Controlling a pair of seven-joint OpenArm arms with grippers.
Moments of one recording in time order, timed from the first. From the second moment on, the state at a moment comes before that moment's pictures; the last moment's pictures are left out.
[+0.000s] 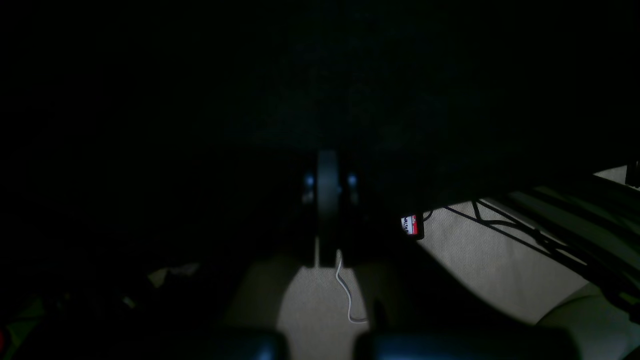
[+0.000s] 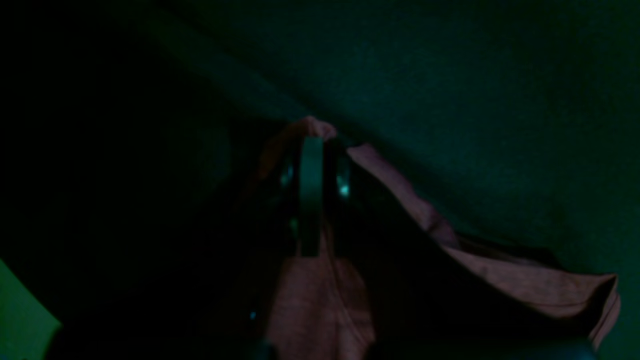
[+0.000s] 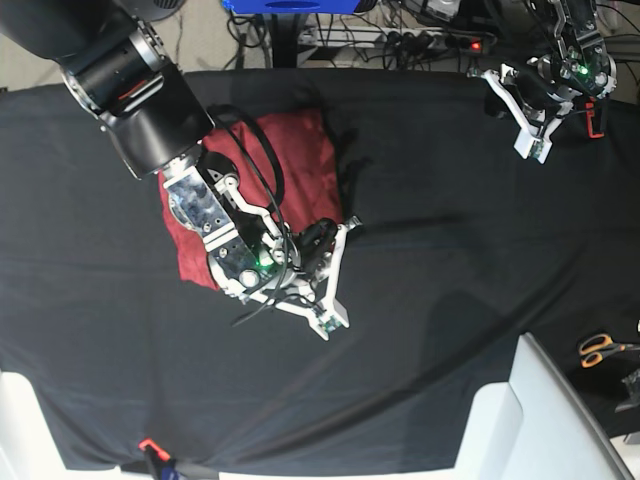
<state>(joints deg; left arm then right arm) 23.0 -10.9 -30.3 87.5 -13.2 -41.3 48.5 19.6 -2.1 -32.4 64.2 12.4 9.3 -47.9</state>
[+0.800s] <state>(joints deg) 32.6 -12.3 -24.7 93.5 -13.0 -41.3 35.7 -12.3 13.2 -9.3 101.6 12.8 9.6 -47.7</state>
